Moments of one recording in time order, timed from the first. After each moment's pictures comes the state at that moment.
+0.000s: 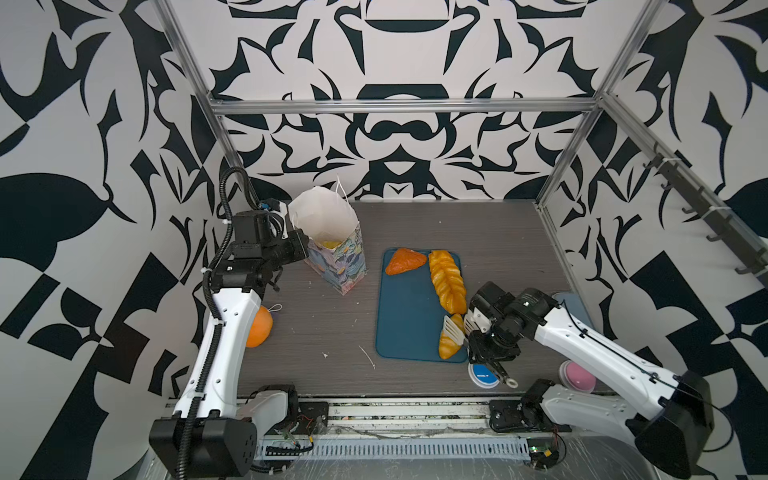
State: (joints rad) left arm -0.02 1.14 1.22 -0.69 0.32 -0.31; right arm 0.66 1.11 0.88 -1.27 -0.23 0.52
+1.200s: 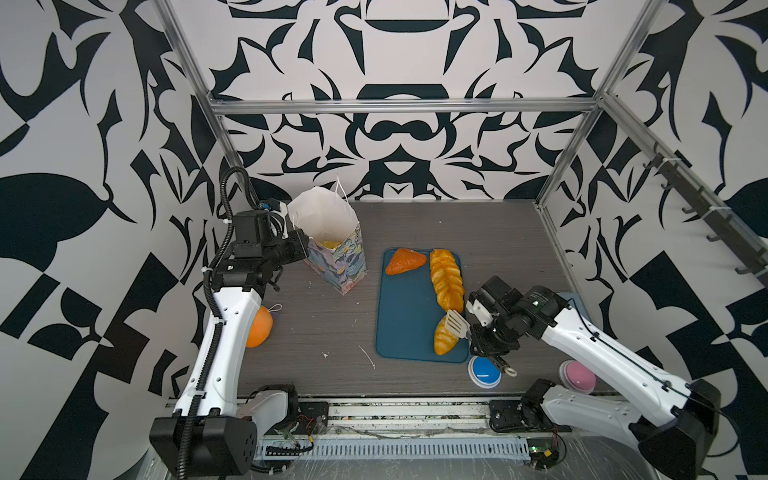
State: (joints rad) left arm -0.02 1.15 1.22 -0.69 0.32 -0.31; right arm 0.67 1.08 0.94 -1.26 -0.23 0.52
